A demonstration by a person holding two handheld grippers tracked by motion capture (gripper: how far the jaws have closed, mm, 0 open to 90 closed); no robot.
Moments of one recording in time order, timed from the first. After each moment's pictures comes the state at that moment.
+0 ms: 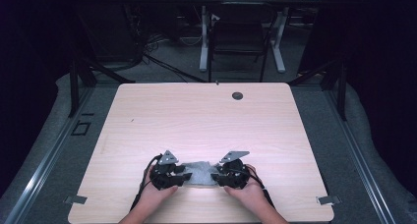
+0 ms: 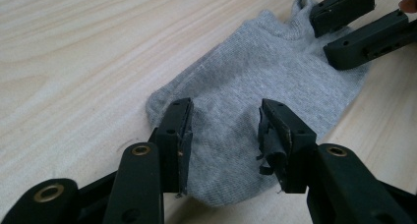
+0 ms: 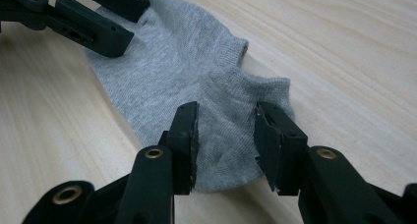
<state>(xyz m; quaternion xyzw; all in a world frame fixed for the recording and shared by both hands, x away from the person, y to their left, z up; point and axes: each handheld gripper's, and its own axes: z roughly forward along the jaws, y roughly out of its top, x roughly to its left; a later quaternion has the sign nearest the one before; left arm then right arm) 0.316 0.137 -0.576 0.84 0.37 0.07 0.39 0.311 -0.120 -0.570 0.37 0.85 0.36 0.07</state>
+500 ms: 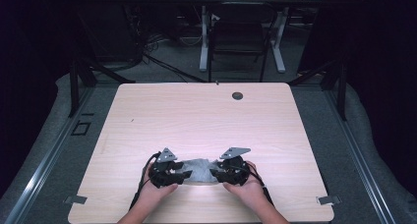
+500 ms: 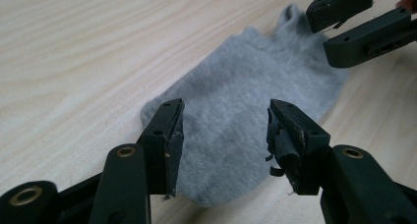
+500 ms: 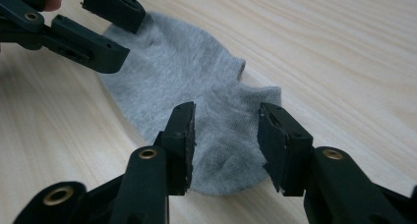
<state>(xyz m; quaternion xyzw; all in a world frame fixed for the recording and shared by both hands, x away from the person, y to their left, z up) 0.314 0.140 -0.561 0.83 0.37 0.08 0.41 0.313 -0.119 -0.557 0.38 0.84 0.38 0.09</state>
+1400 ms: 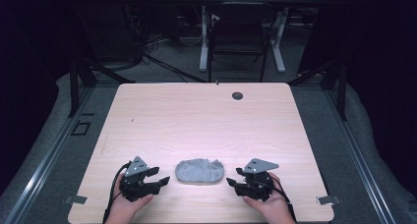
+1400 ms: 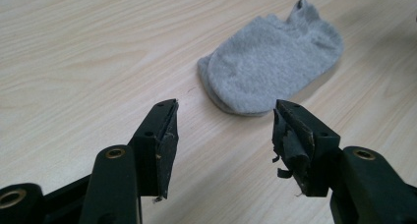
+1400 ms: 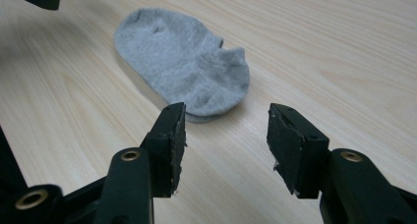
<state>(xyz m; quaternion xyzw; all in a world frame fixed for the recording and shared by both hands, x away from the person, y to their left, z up) 0.271 0.202 -0.544 0.81 0.39 0.13 0.41 0.262 -0.171 -0.537 0.37 0.82 0.41 0.14</state>
